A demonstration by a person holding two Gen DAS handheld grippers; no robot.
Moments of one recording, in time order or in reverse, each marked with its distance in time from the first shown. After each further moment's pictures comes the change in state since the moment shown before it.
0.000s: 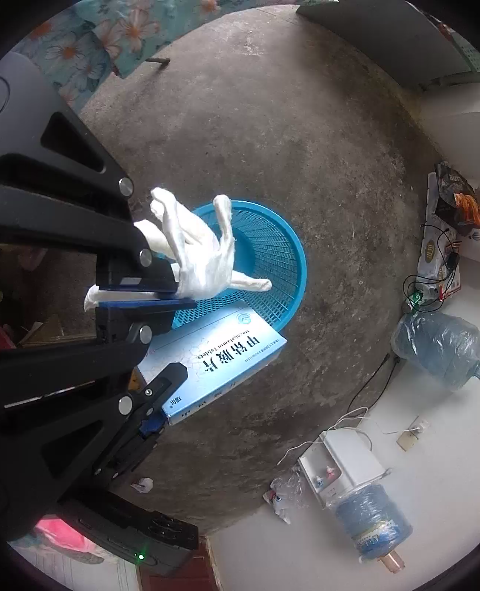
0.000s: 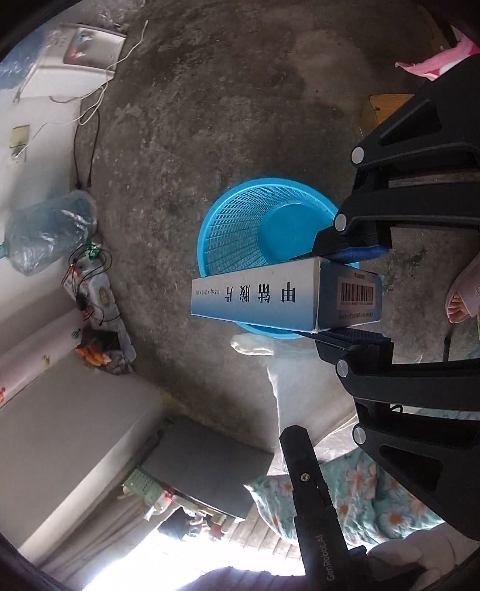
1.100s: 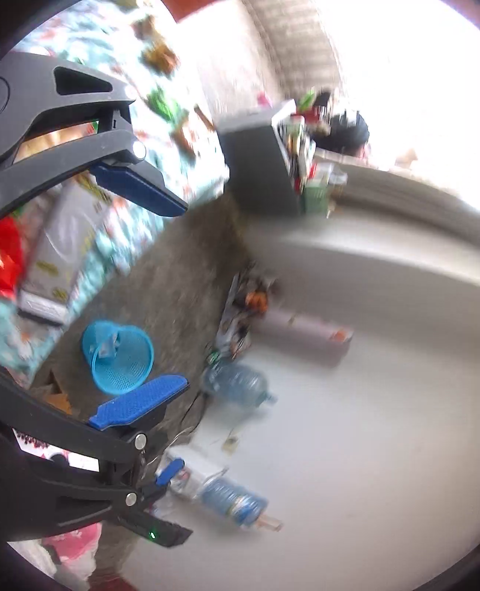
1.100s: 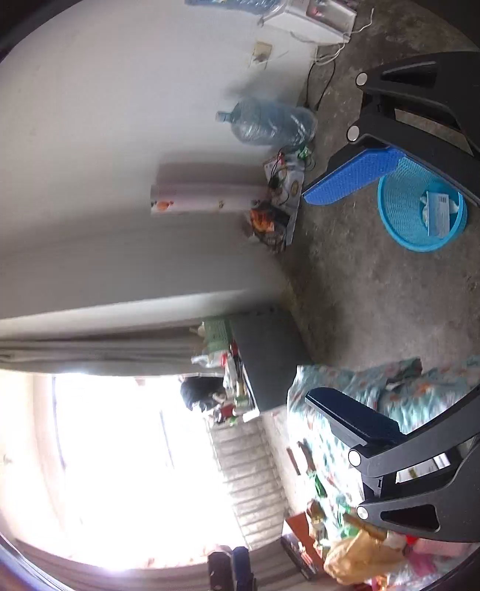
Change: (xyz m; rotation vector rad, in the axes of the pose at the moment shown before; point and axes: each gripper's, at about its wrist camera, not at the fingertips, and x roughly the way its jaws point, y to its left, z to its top) left arm -0.428 0.103 -0.282 -0.069 -0.843 0.203; right arm -0.226 0.173 -0.102 -0.642 -0.617 0.286
